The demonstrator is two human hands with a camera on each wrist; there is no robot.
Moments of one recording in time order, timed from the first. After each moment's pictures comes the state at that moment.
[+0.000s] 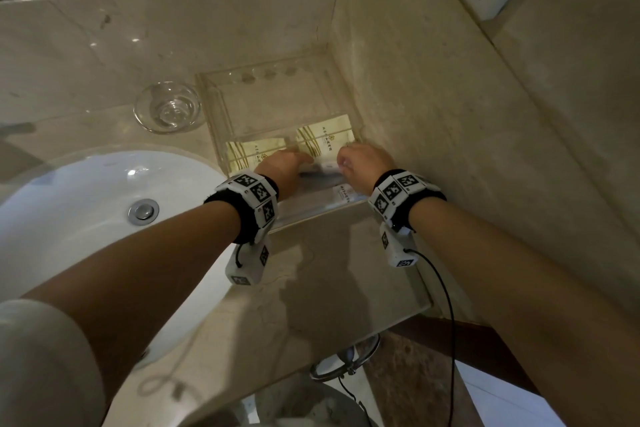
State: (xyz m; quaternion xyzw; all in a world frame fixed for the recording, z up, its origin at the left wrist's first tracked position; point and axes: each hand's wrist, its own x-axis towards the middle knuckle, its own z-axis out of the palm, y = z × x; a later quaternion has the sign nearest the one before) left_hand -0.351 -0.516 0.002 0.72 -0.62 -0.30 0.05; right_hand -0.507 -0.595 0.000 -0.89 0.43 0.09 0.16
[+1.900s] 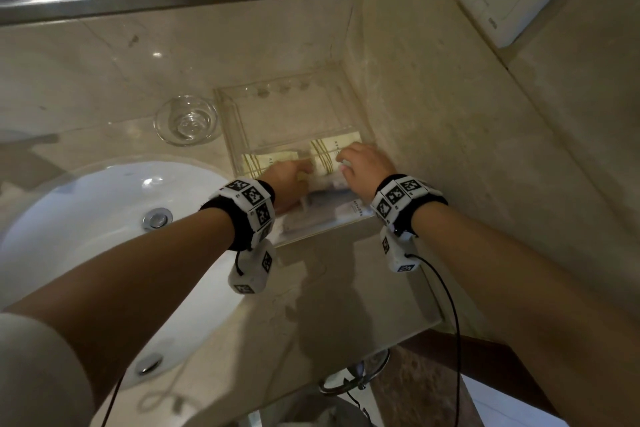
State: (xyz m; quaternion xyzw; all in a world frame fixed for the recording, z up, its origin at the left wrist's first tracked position) left_hand -0.330 -0.510 0.007 0.75 -0.55 -0.36 0.10; right_hand -0.486 -0.598 0.006 -0.90 0.40 0.04 0.17
